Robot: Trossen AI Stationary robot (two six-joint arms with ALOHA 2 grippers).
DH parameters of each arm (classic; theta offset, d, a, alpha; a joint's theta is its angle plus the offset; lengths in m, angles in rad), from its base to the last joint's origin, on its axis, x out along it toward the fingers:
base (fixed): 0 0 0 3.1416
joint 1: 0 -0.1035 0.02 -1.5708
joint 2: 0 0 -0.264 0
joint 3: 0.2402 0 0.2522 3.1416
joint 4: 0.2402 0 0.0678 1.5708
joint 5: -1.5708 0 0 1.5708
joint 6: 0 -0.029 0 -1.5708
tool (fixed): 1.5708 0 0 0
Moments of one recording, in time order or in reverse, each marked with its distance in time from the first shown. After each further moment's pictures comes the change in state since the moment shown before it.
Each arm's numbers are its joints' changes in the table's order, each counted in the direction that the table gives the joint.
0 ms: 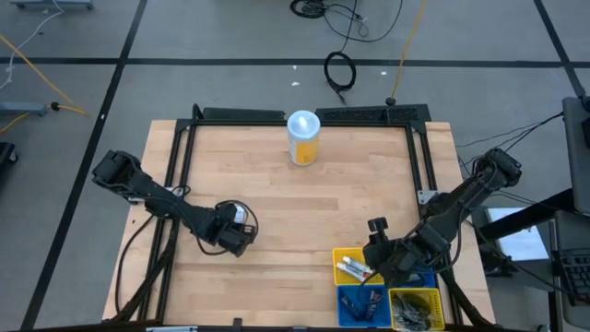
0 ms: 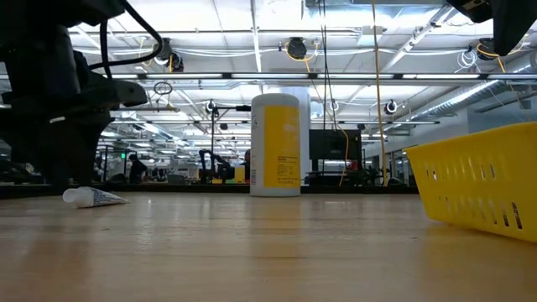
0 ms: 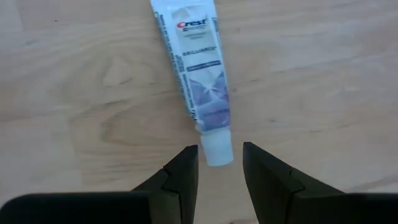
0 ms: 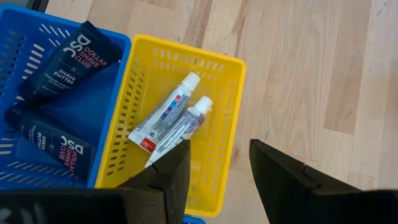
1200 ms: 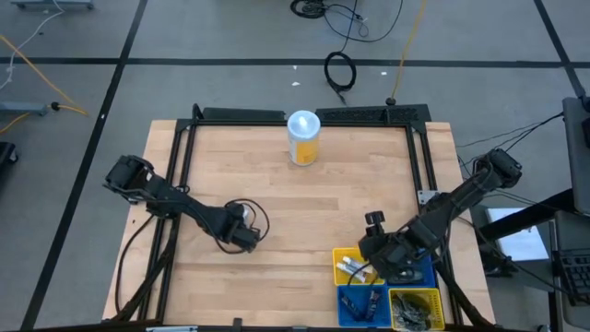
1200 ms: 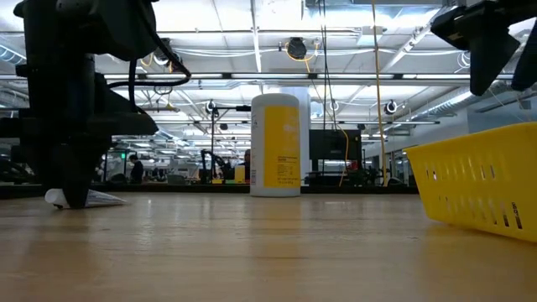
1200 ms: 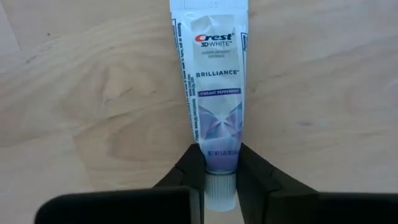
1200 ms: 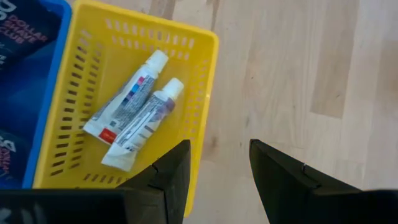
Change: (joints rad) left arm -0.066 -0.150 0.056 0.016 -0.128 -0.152; right arm 0.072 0.000 -0.087 -0.032 0.000 0.044
